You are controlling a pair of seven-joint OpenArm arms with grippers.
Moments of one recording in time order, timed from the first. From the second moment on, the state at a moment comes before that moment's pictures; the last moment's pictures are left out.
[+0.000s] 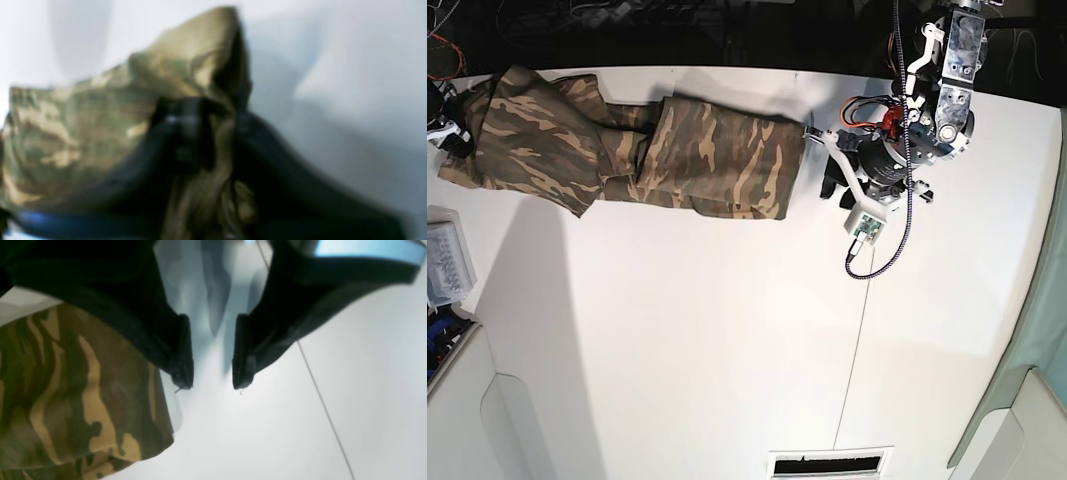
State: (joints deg) left arm 12.6 -10.4 3.9 96.5 -8.5 -16.0 39.8; right arm -10.4 25.6 32.3 57.2 42.7 33.7 -39.1
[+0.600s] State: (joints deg) left arm 13.3 -10.2 -1.7 86.3 -9.3 -14.3 34.8; right arm -10.9 25.2 42.7 77.6 55.6 33.5 -55.0
